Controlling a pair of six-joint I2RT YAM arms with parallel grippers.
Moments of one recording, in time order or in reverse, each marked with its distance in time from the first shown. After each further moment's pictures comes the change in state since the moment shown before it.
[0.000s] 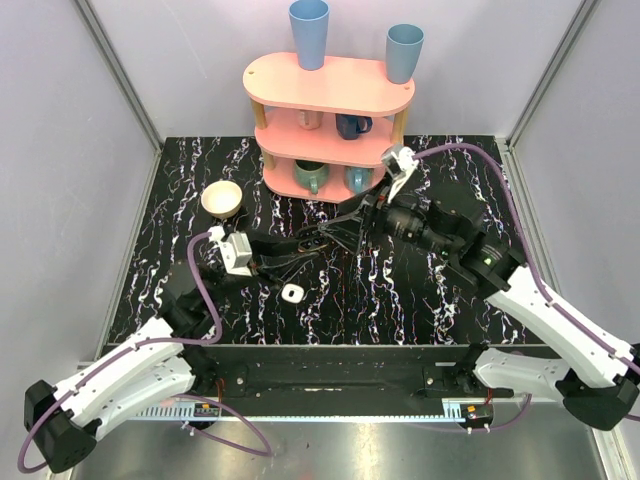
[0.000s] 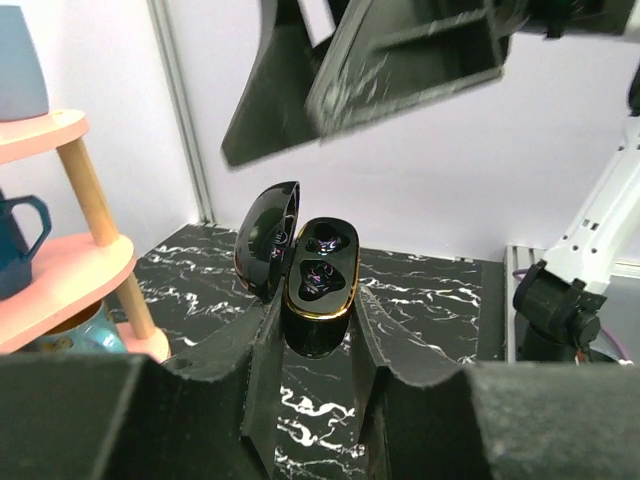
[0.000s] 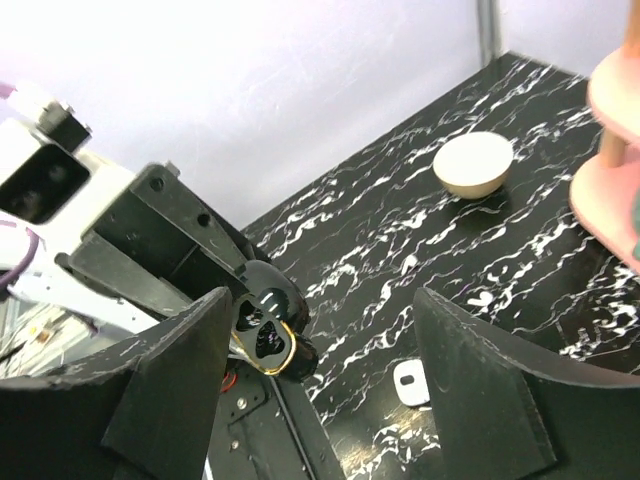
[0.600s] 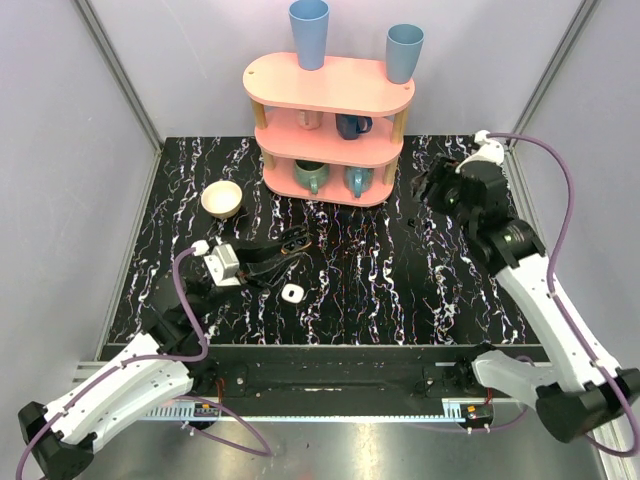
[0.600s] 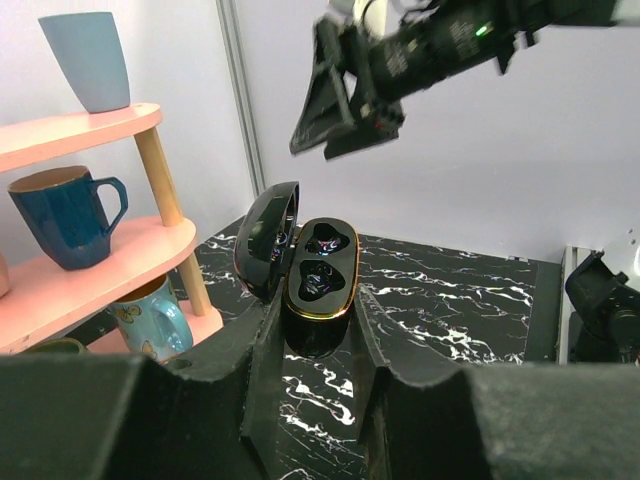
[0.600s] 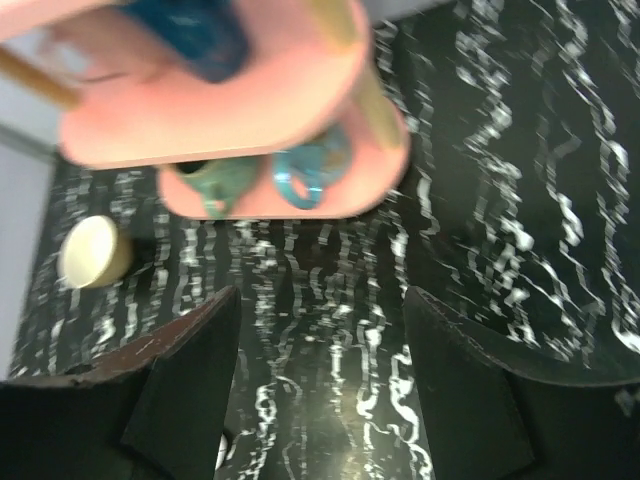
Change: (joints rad) left arm 0.000 -0.154 -0.061 -0.121 -0.135 0.090; right arm -0.365 -0.035 -0.019 -0.293 0.544 0.166
